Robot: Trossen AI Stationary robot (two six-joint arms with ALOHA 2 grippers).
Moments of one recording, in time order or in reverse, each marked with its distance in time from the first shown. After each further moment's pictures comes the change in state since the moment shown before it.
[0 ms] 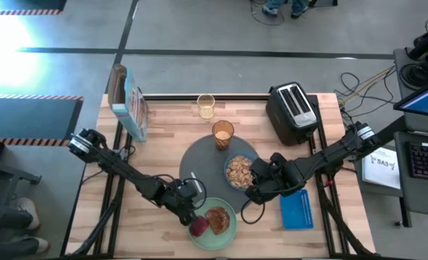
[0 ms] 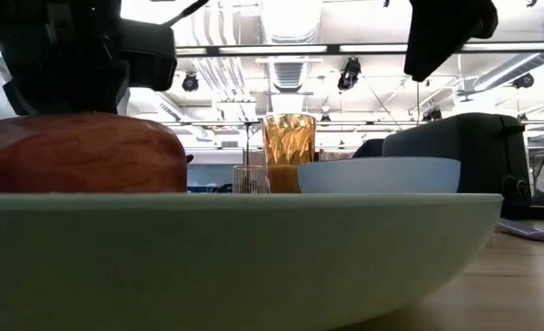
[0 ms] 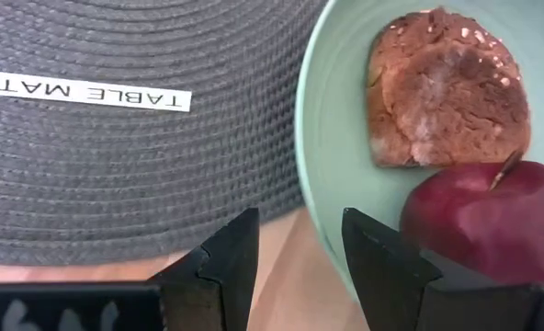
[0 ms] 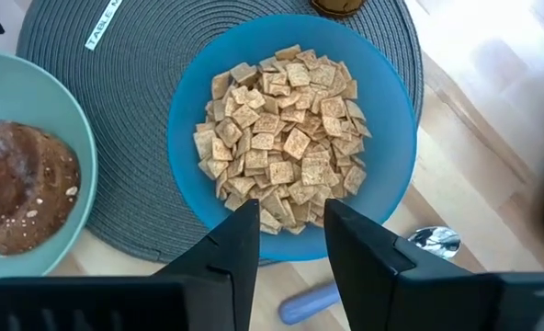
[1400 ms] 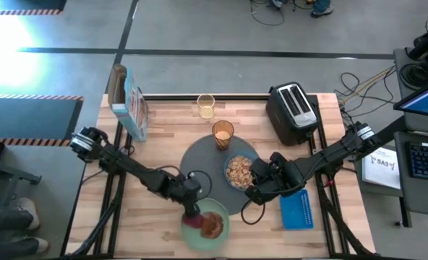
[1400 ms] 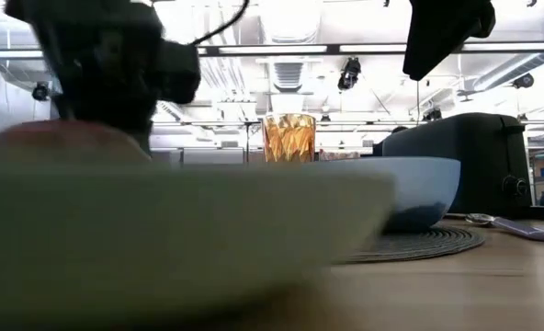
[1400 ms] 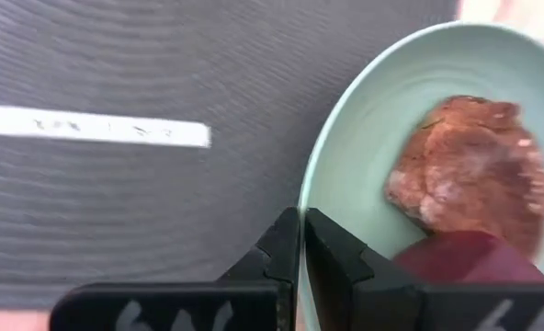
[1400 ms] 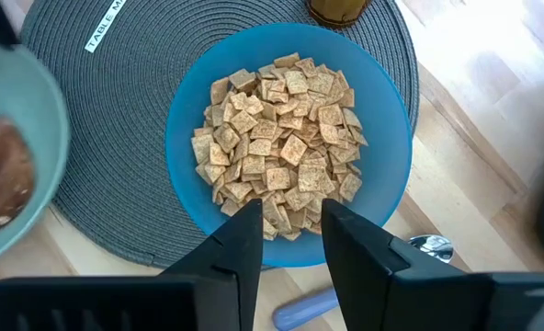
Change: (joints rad) left arm 0.089 0.007 0.000 0.021 0.087 0.055; right arm 0.004 0.000 0.000 0.001 0.023 -0.021
